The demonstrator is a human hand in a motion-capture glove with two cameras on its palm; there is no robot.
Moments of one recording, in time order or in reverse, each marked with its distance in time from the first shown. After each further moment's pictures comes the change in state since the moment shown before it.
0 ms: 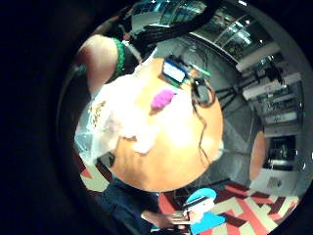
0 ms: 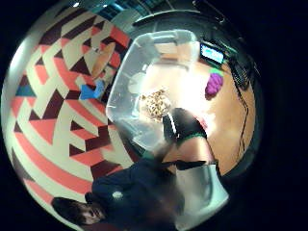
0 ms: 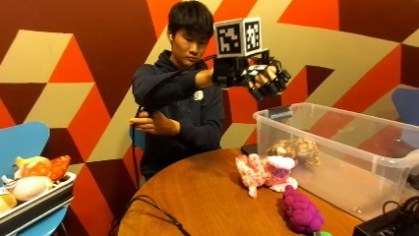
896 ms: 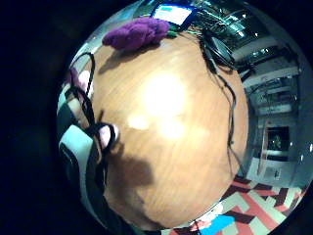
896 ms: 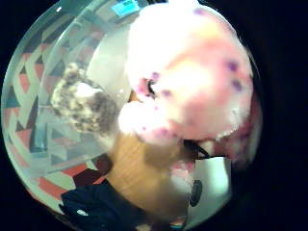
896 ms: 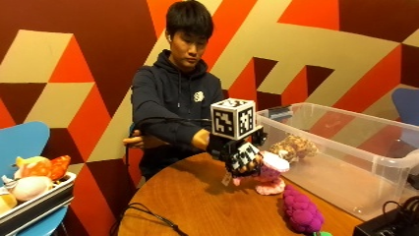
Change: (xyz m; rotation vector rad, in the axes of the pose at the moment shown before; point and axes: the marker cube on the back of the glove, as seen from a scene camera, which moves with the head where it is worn) arm 0.049 0.008 0.194 -0.018 0.071 0.053
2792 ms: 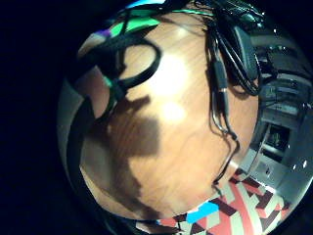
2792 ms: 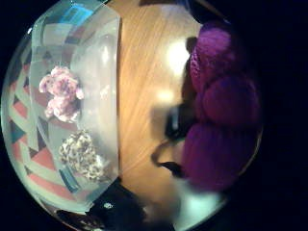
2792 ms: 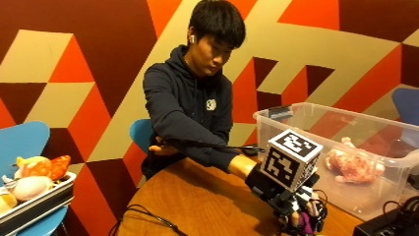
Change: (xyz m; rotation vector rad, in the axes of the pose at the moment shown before) arm 0.034 -0.147 0.048 -0.275 -0.008 0.057
